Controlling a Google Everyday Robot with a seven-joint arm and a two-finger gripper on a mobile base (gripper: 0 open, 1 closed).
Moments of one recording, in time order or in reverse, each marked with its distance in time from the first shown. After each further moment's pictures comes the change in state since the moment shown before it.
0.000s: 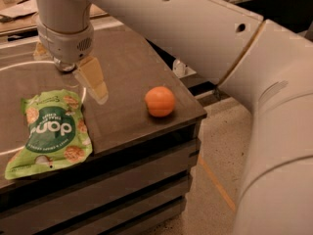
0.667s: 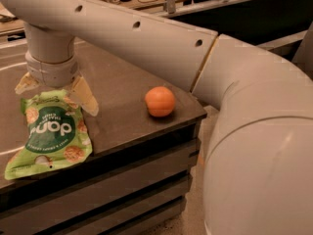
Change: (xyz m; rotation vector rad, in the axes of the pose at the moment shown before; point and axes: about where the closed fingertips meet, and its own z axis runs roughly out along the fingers) arm -0.029 -0.015 0.071 -0.035 -0.087 -0.360
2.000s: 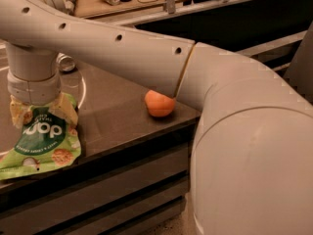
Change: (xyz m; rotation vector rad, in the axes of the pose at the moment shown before) arm -0.042 -0.027 0.037 0.022 -0.096 -0.305
